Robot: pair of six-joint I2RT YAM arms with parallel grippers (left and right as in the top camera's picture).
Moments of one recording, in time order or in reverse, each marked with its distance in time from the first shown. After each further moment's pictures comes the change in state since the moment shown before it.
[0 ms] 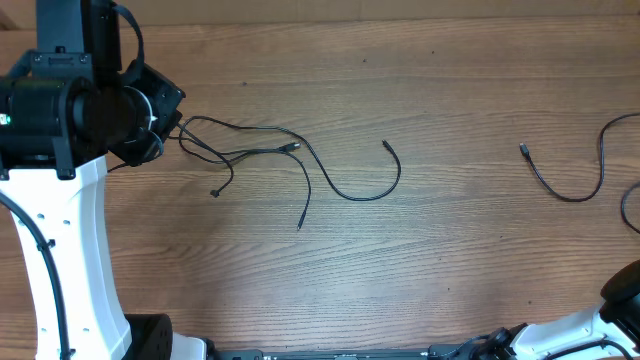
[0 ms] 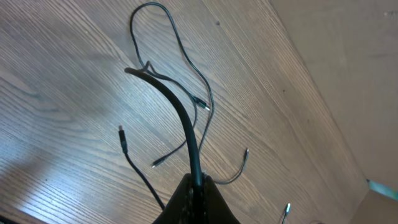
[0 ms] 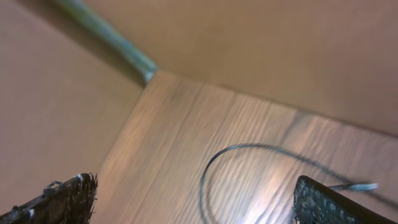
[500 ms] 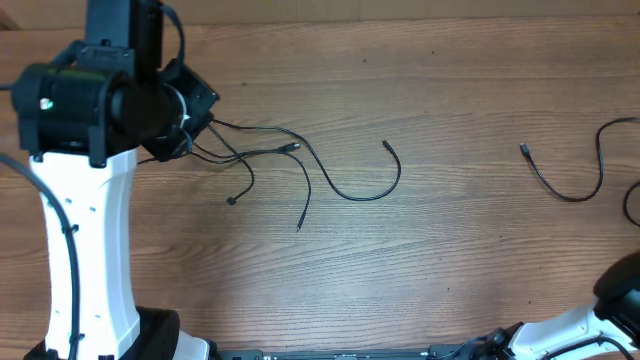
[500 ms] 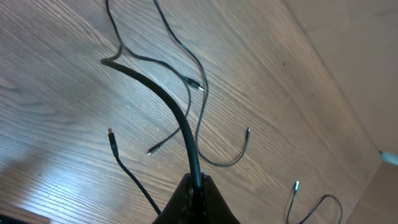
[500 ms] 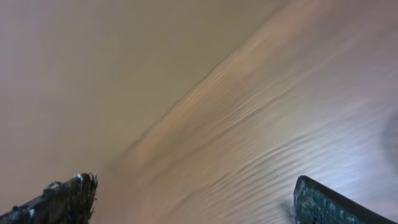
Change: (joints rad) left arm -0.114 0.038 0.000 0.007 0.002 -0.003; right arm 0.109 0.000 0.000 -0.220 -0.667 -0.255
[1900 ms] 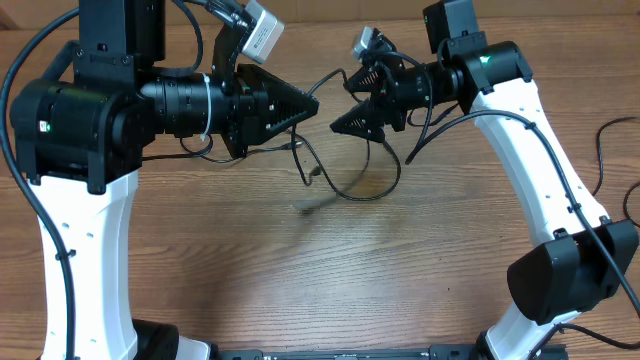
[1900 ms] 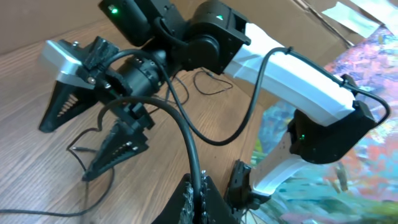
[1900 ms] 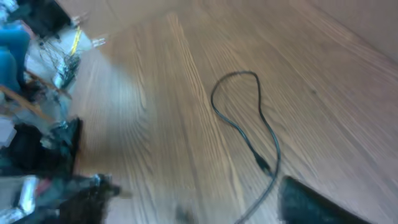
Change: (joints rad) left arm -0.050 -0.050 0.000 0.223 0.944 1.129; right arm 1.026 0.000 0.000 -0.156 -0.132 -0.833
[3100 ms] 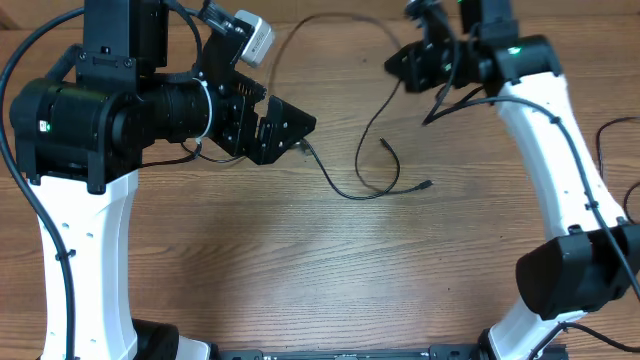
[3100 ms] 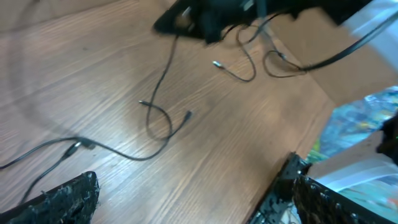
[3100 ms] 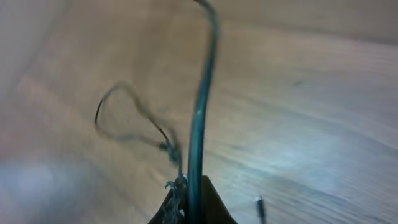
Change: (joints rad) left arm 0.000 0.000 0.000 -0.084 -0.335 -0.031; right arm -0.127 0.000 0.070 0.111 0.447 0.602
